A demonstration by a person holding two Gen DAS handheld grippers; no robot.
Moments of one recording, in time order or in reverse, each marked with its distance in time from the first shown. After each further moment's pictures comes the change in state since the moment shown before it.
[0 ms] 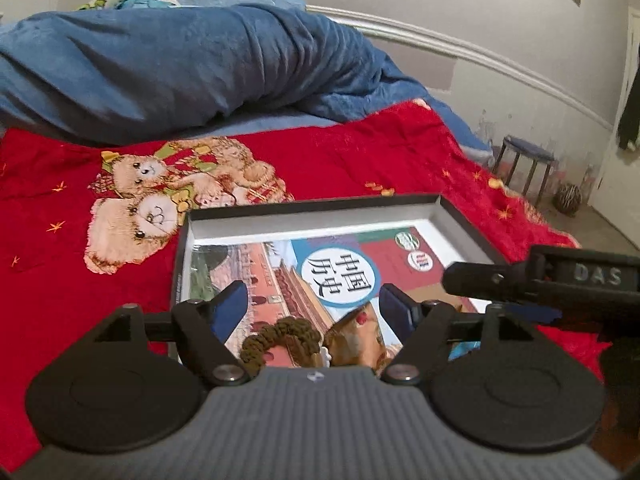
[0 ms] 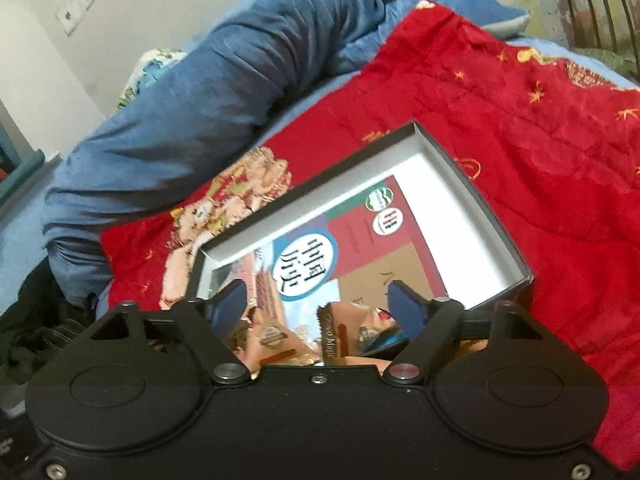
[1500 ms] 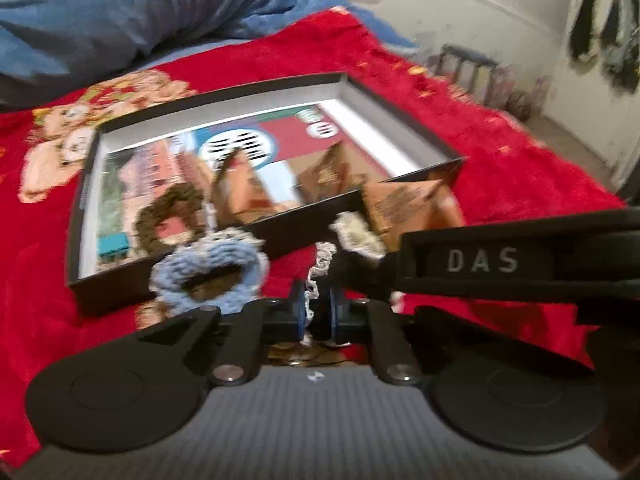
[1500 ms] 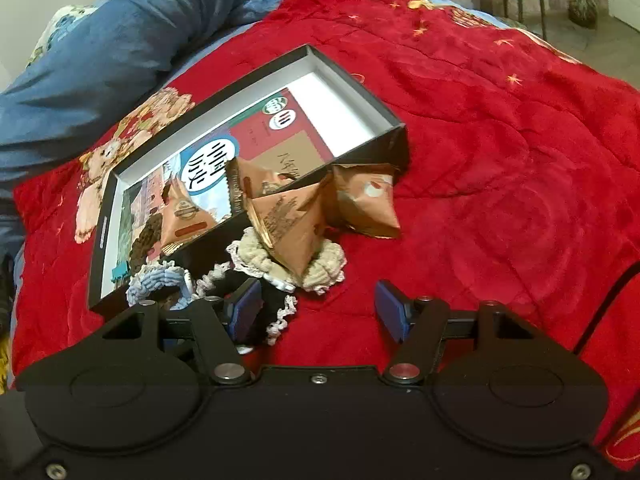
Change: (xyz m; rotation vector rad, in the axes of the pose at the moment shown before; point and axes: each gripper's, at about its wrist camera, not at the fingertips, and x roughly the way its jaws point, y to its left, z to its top) left arm -0.006 -0.062 -0.070 0.177 0.222 -0.081; right arm -0.036 0.007 -0.067 0.041 0.139 -0.339
